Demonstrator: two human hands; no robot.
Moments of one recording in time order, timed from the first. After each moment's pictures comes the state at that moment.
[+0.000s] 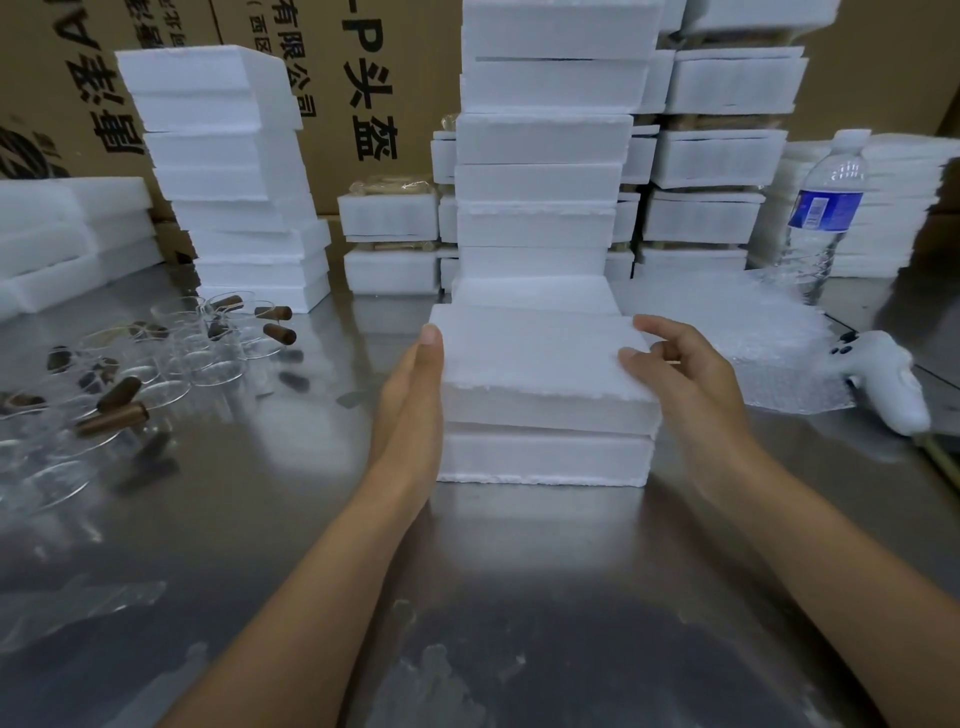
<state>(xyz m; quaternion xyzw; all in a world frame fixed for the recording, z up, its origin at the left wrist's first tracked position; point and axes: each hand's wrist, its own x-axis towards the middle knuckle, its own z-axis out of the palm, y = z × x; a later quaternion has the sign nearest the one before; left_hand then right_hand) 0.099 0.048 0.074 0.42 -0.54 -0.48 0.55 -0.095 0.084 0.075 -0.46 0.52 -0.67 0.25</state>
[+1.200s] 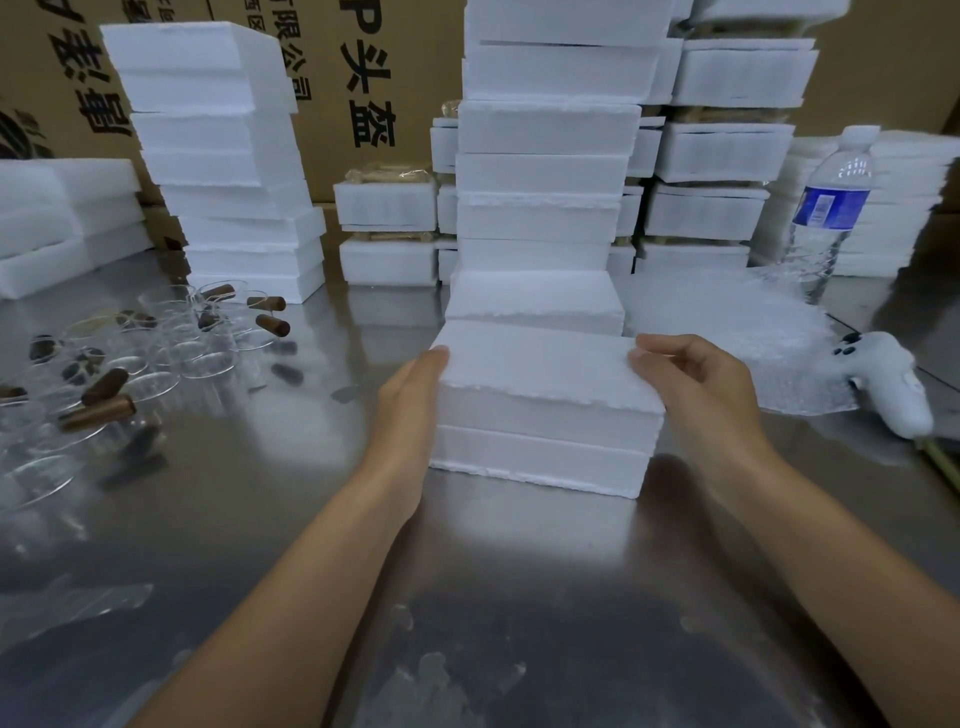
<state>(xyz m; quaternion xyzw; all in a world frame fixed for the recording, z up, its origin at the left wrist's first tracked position) 0.099 0.020 0.061 0.44 -0.45 -0.55 0.55 -0.100 0.083 0.075 -0.41 0.58 -0.66 0.25</state>
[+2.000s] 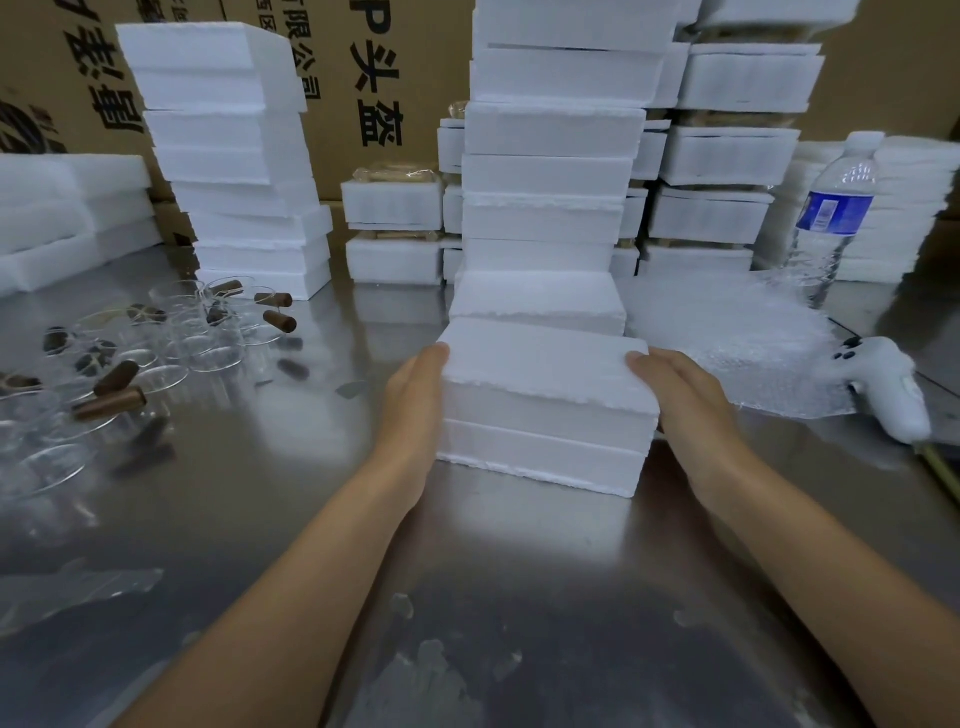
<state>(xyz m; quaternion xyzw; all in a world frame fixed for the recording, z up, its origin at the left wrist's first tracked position) 0.094 0.020 0.065 0.45 -0.45 -0.53 0.56 -0.095 0.087 0.073 -0.41 0.60 -0.61 0.31</state>
